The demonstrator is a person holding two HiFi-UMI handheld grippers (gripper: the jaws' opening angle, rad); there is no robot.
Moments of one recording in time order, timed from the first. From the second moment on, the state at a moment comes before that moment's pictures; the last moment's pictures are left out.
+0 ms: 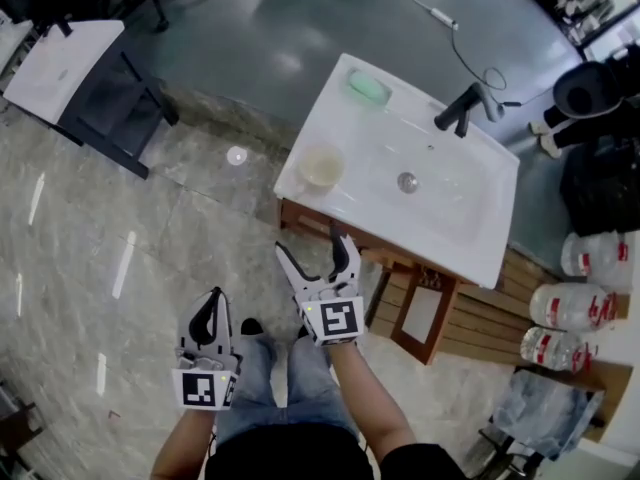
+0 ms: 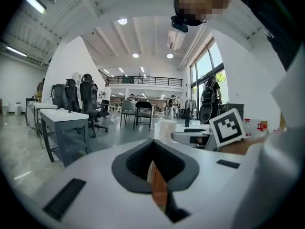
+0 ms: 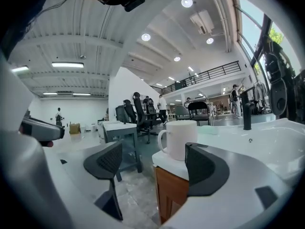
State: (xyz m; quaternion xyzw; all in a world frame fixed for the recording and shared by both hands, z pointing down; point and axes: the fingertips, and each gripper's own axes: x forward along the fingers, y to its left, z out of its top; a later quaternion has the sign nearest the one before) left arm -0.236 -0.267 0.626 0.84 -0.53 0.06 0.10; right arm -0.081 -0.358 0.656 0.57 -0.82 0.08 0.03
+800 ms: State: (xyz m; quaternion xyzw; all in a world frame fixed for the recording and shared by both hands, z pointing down) left arm -0.249 -0.303 0.659 0.83 -0.53 0.08 0.13; right arm -0.103 -0.439 0.664 0.60 -0.79 0.01 0.10
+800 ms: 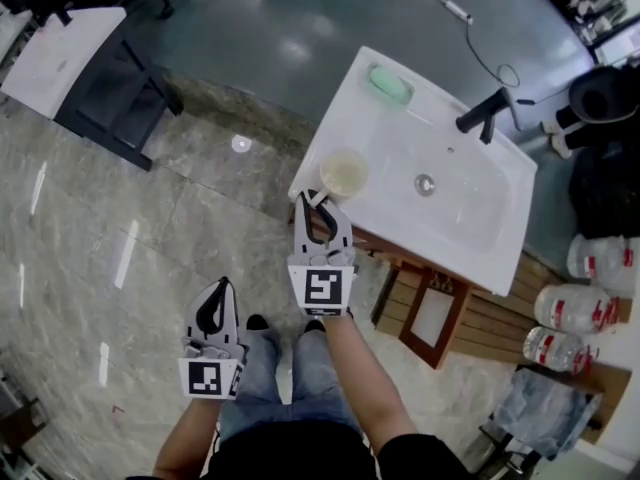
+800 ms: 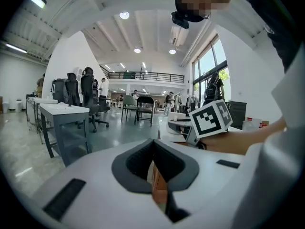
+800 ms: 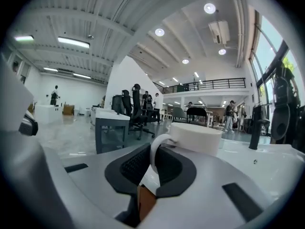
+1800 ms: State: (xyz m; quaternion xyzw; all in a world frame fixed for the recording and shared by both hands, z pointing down) left arm -0.070 -0.245 0.726 0.93 -0.34 0.06 0.10; right arm 0.026 -0.197 0.742 0.67 -0.74 0.01 0.12
